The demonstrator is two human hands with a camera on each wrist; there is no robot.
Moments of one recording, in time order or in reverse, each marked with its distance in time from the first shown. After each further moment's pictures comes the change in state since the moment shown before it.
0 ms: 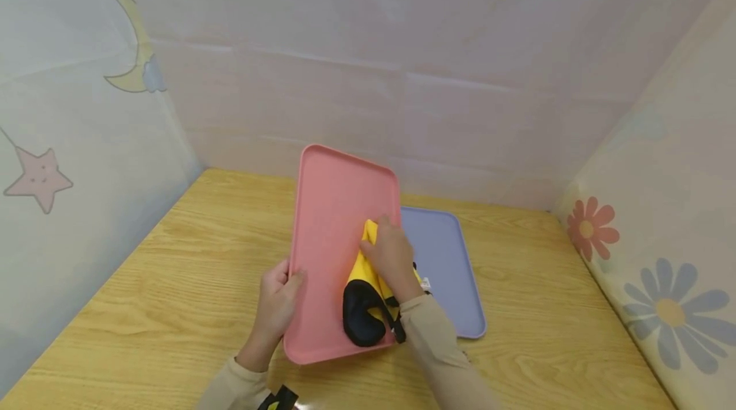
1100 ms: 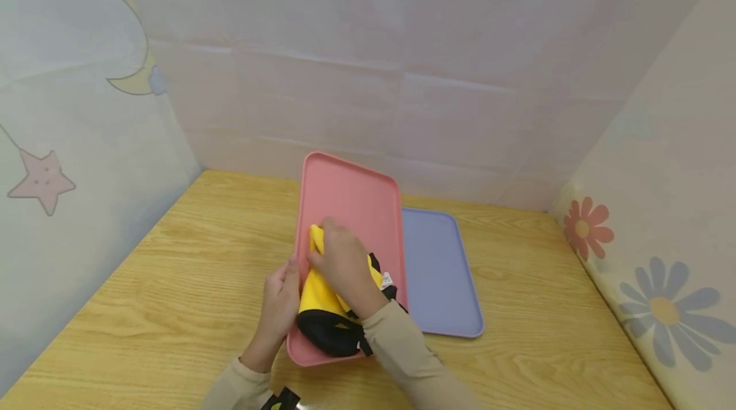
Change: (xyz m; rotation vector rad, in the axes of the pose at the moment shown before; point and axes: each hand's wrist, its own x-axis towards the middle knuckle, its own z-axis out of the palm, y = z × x) left_hand 0.000 -0.004 0.003 0.056 -0.010 -0.017; right_hand -0.027 -0.072 0.008 0.018 -0.012 -0.266
